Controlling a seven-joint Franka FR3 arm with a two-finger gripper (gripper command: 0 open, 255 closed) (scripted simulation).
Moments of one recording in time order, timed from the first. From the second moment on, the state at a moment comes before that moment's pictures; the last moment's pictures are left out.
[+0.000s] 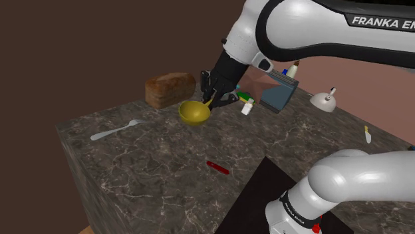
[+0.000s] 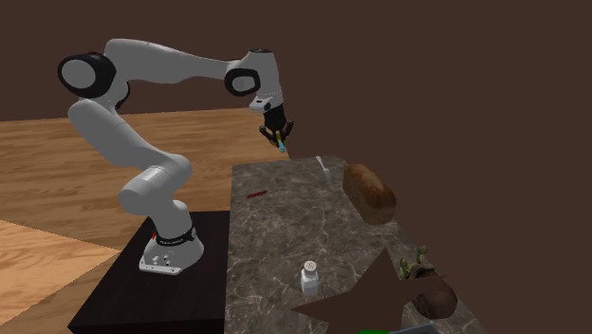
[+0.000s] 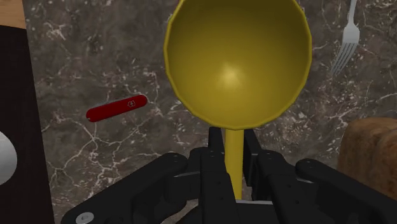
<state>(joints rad) -0.25 -0.66 0.62 -2.38 0.46 1.96 1.57</state>
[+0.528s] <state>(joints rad) -0.26 -0.66 0.59 -2.27 0.43 1.86 1.59</state>
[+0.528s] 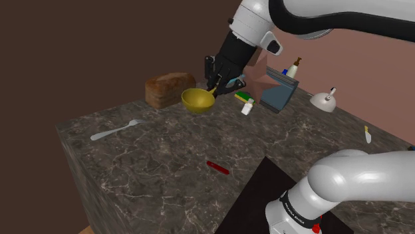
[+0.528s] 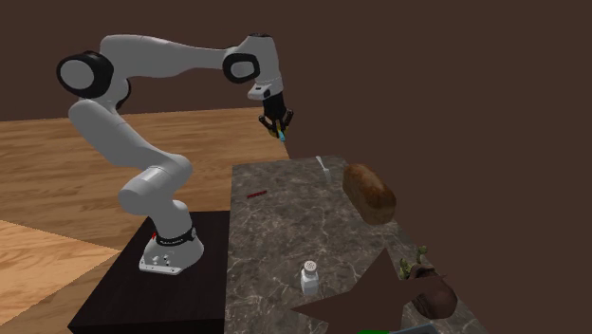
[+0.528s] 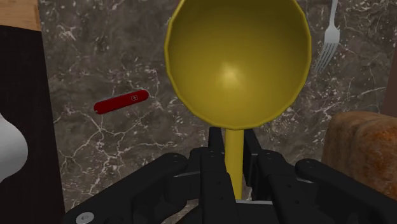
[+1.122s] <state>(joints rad) -0.28 -0.70 0.48 -2.28 0.39 1.79 1.49</state>
